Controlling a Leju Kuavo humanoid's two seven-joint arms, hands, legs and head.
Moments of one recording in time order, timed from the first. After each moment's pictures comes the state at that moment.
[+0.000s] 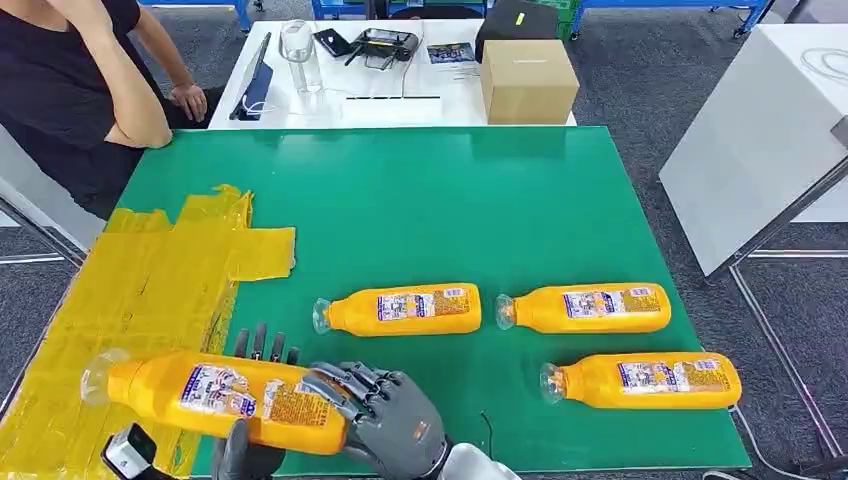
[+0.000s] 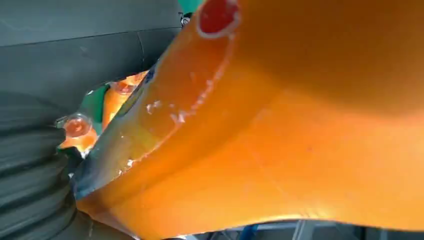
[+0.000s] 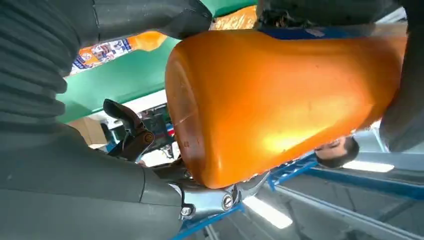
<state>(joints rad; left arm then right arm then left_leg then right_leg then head) 0.32 -0.36 -0.01 -1.54 0.62 -0.68 -0.38 -0.05 0.00 0.95 -1.42 1.15 -0.52 -0.18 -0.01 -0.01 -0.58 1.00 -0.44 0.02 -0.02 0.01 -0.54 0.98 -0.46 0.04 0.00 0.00</state>
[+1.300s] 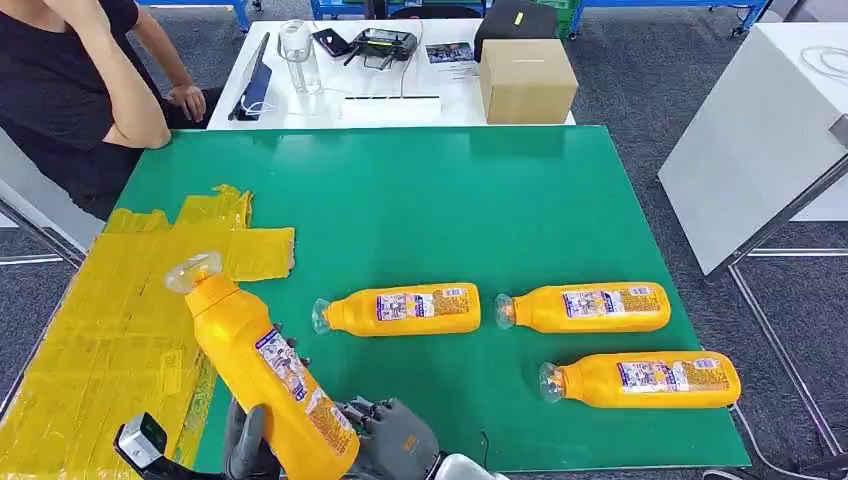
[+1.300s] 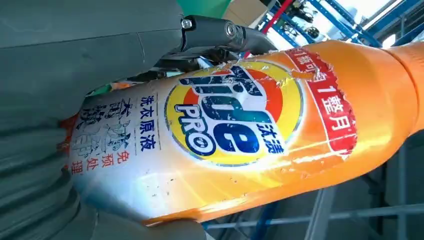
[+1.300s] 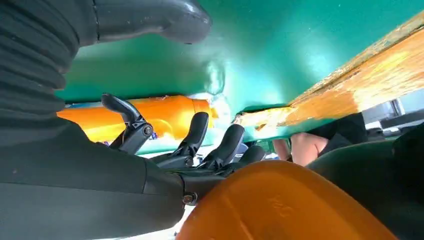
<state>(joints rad) 0.29 -0.35 -0.03 -1.52 0.56 -0.68 -0.43 -0.09 0.01 1.01 -1.15 1.15 -0.52 -0.16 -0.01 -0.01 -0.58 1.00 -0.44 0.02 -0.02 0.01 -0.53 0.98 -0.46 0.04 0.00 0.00</state>
